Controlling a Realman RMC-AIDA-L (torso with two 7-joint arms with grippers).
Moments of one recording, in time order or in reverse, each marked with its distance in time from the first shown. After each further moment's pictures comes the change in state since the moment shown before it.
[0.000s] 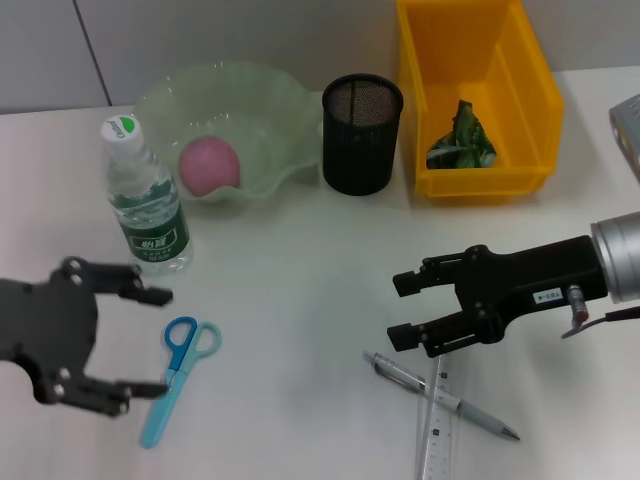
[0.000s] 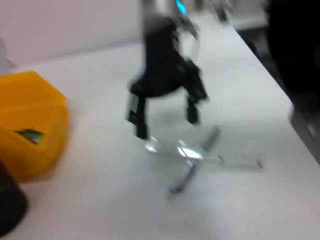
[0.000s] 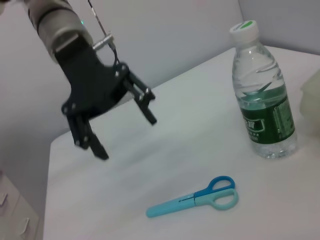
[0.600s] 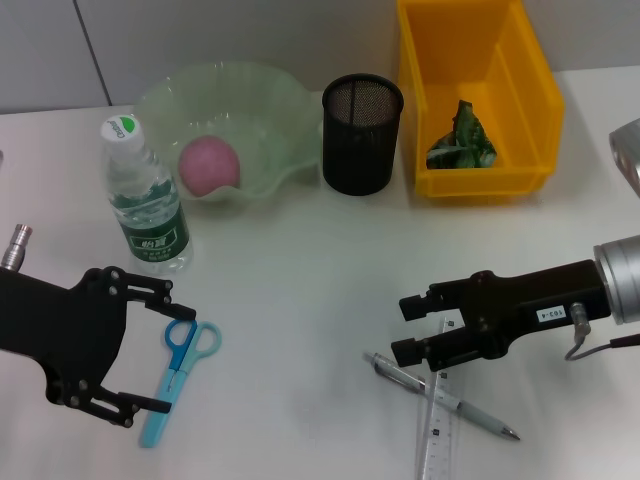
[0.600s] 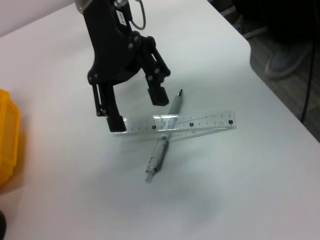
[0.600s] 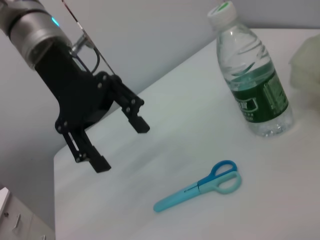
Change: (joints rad) left arm -0.024 -0.030 0.152 0.194 0.114 0.006 0.040; right arm 0.001 -0.005 0.037 0.087 -0.031 0.000 0.063
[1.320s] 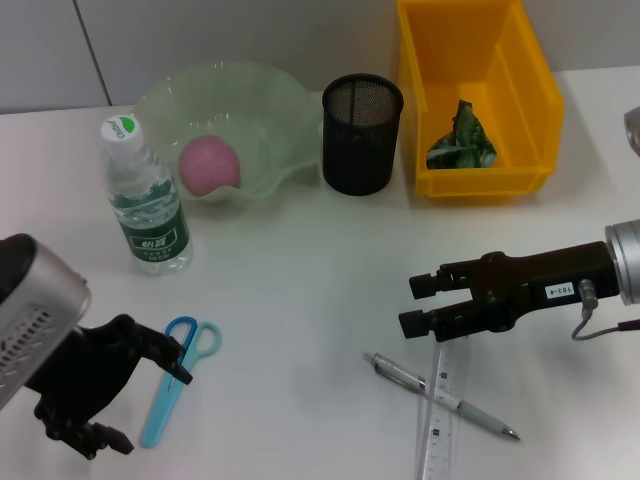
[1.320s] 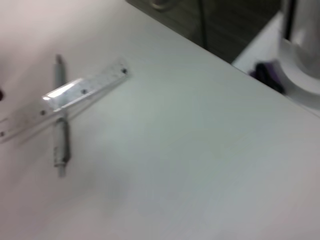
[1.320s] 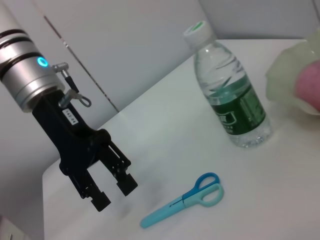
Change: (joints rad) left arm -0.037 0.001 0.236 0.018 0.199 -0.039 0.314; right arm 0.028 -0.027 0.063 0.049 -0.011 0.007 0.037
